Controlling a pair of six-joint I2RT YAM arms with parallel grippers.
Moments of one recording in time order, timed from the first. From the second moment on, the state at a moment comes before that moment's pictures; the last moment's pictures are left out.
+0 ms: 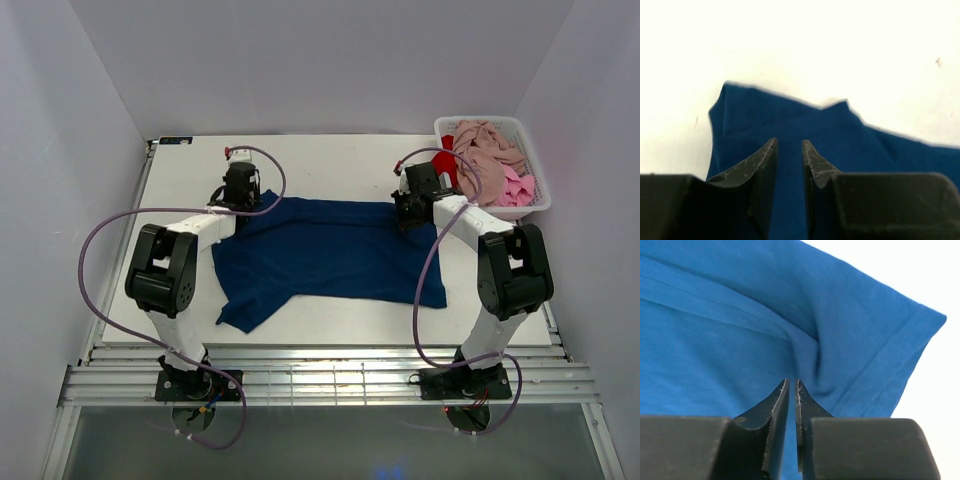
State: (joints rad) left arm -0.29 1.79 1.09 0.14 -0.36 -0.23; right arm 0.30 1.78 1.20 -0.40 -0.01 0.03
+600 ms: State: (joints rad) left arm -0.29 2.12 1.35 0.15 -0.31 -0.15; right arm 0.31 1.66 1.08 -0.31 -0.08 0.05
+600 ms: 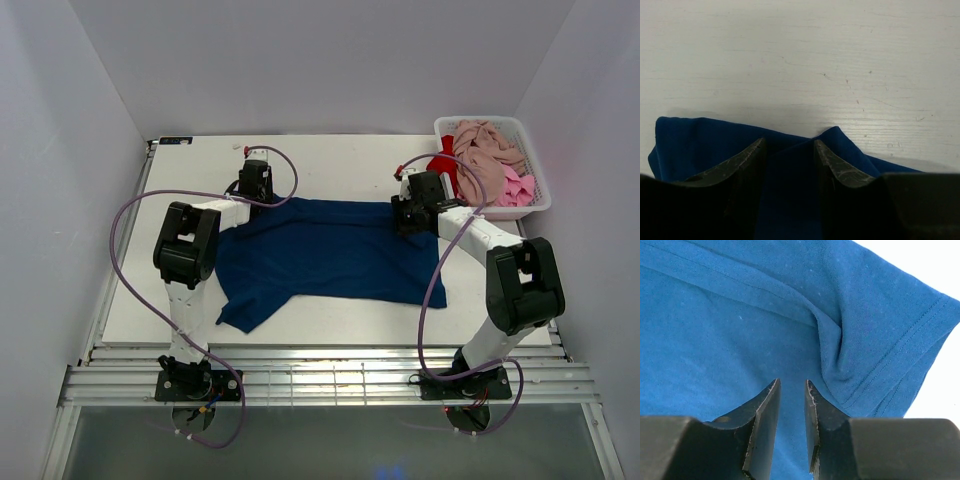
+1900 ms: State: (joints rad) left arm -0.29 2.12 1.32 0.24 -0.16 -0.17; right arm 0.33 1.66 1.08 -0.31 -0.10 0.05
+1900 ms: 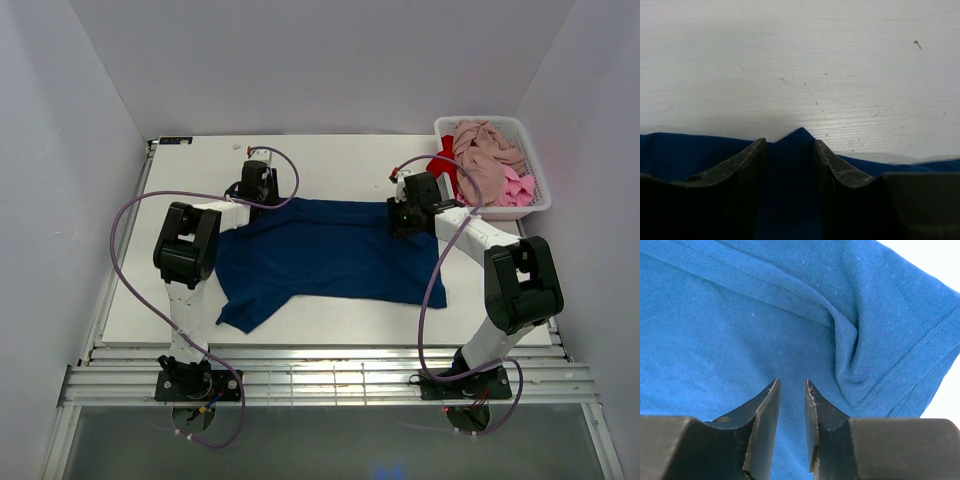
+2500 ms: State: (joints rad) left arm -0.29 2.16 1.36 0.23 -0.13 -0.16; right arm 0.35 1.68 1.08 -0.31 -0.10 0.05
